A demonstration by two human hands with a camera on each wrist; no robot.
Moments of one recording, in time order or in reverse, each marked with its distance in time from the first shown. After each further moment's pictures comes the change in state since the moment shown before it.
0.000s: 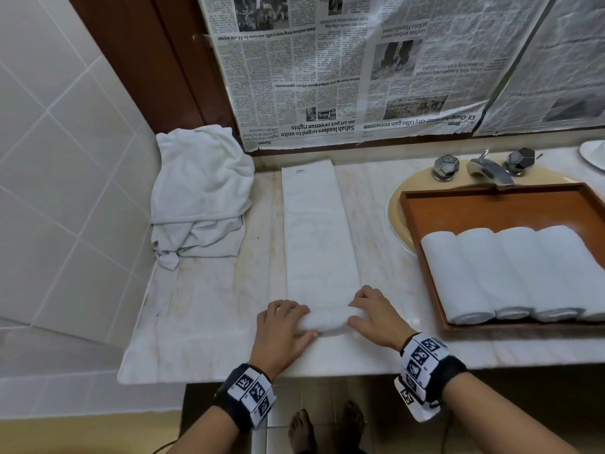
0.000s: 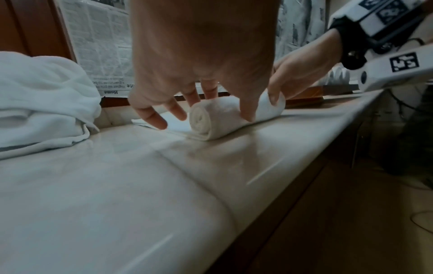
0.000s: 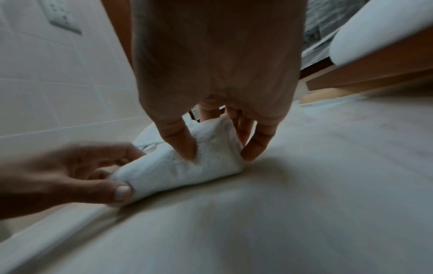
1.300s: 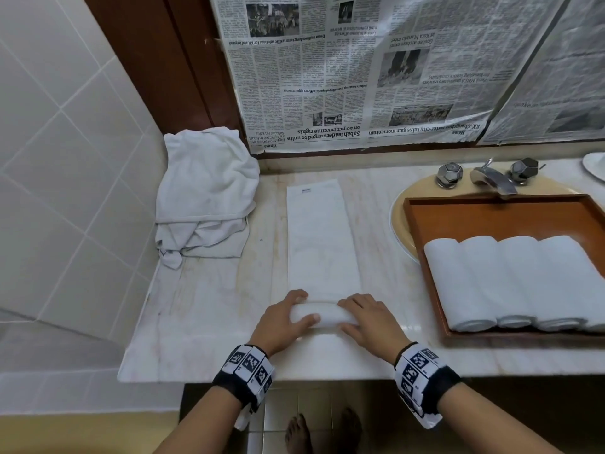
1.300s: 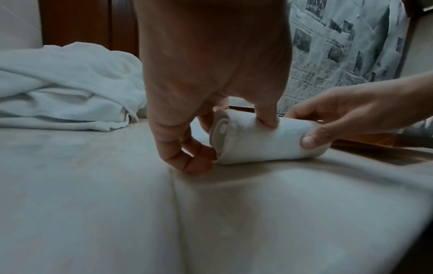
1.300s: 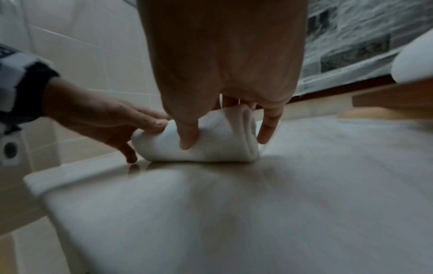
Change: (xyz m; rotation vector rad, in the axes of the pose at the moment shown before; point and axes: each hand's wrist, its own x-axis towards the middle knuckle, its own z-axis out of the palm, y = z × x) left_hand 0.026 -0.005 -0.021 -0.490 -0.176 -0.237; right_hand -0.001 -0.006 0.011 -0.345 0.069 -0.171
